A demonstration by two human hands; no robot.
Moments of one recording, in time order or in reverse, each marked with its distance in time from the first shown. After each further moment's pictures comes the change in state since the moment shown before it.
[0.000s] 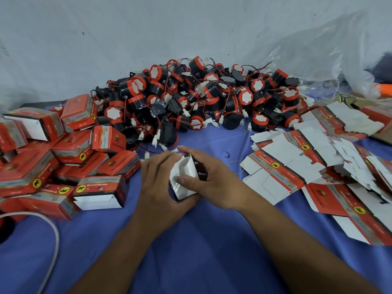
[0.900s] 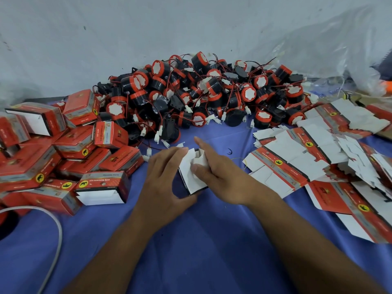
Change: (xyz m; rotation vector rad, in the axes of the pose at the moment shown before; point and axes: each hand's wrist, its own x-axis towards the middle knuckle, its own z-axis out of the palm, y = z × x) left_hand -0.002 -0.007 -0.003 -0.018 -0.137 -0.001; right_hand -0.002 0.004 -0.019 -0.409 -0.102 -0.012
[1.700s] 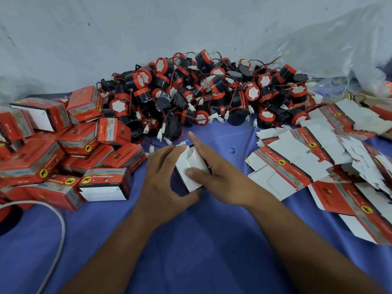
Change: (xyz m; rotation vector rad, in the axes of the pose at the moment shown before) left_hand 0.000 0.003 -0.004 -0.032 0.010 -0.088; right_hand 0.002 -0.003 0.012 0.207 0.006 -0.040
